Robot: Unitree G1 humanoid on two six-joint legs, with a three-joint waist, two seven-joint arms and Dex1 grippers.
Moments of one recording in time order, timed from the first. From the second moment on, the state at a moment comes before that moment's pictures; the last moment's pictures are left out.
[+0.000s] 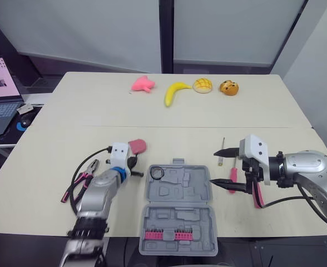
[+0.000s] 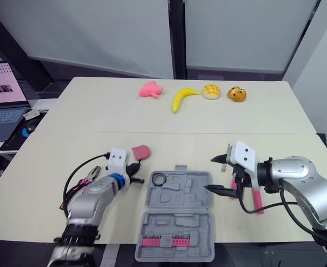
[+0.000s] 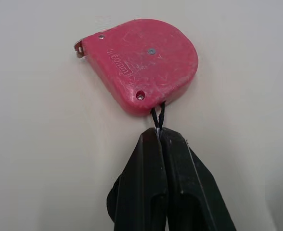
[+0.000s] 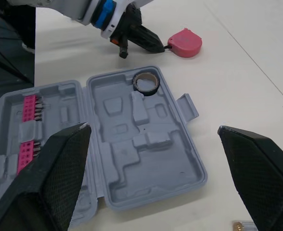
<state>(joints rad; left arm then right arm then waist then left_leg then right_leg) -0.17 0.32 0.05 0.00 -0.17 0.61 -0.34 -0.26 -0.88 0.06 -0.53 0.50 0.68 1.00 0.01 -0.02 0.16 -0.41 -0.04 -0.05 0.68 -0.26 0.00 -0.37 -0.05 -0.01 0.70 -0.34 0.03</state>
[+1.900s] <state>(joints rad) 0.82 0.68 0.40 -0.55 -0.35 0.44 -0.84 -0.24 -0.94 0.14 -0.69 0.59 0.71 1.06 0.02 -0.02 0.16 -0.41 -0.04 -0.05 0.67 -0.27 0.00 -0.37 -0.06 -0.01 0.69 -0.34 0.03</state>
